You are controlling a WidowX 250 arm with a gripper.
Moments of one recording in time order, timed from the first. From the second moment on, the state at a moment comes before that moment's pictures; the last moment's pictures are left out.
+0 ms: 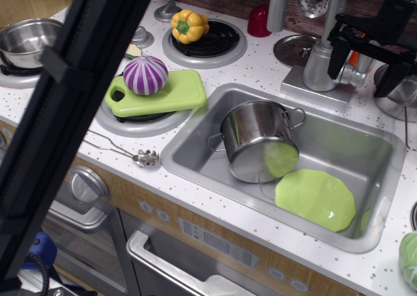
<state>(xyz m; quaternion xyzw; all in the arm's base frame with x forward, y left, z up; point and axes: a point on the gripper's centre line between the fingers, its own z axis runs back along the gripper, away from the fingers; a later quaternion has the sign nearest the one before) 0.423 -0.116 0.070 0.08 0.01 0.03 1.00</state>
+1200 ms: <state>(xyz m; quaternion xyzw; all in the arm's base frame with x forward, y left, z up) 0.445 -0.107 0.066 0.18 -0.12 0.02 0.98</state>
